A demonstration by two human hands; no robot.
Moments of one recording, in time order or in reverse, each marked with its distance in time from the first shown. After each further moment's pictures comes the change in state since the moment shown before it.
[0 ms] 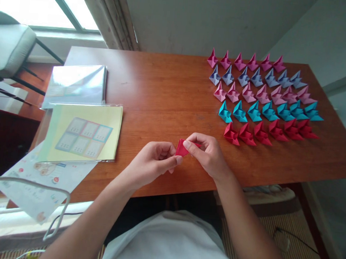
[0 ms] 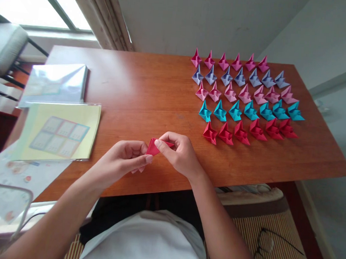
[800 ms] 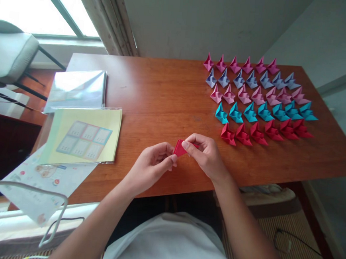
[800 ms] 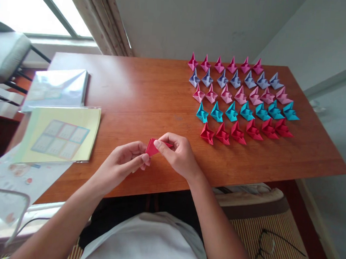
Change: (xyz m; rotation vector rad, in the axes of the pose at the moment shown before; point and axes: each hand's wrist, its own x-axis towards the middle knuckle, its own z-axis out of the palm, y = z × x) left_hand -0.004 -0.007 0.010 -0.041 0.101 0.122; right_hand -0.002 0.004 0.000 0.056 0.032 -0.018
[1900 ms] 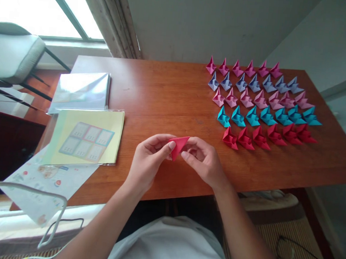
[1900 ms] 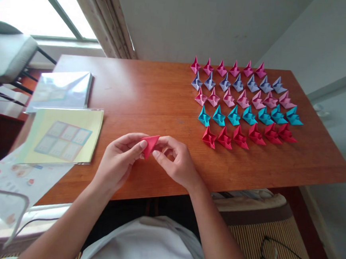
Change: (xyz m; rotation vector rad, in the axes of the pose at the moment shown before) left_hand 0.014 -0.010 0.005 -0.337 0.313 0.130; right_hand -0.006 0.007 0.006 0.077 -0.033 -0.075
